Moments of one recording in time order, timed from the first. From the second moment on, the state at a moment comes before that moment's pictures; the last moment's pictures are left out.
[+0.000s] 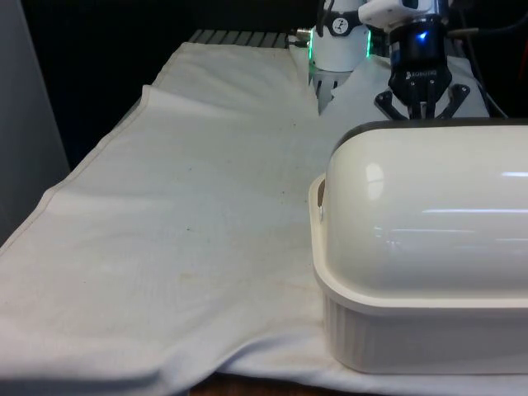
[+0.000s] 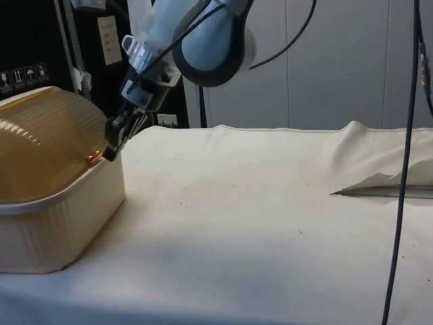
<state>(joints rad) 0.12 0.37 0.11 -2.26 0.18 3.26 -0.08</state>
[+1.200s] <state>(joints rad) 0.13 0.40 0.12 -2.20 0.17 3.27 -0.08</state>
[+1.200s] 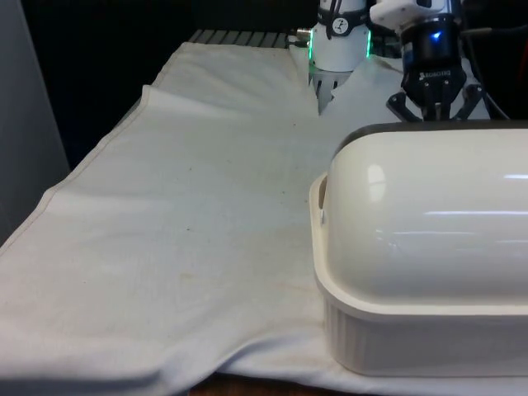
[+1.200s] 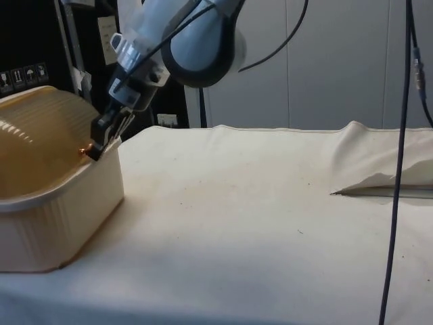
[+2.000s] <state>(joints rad) 0.13 0.35 0.12 -2.16 0.17 3.27 -0.10</state>
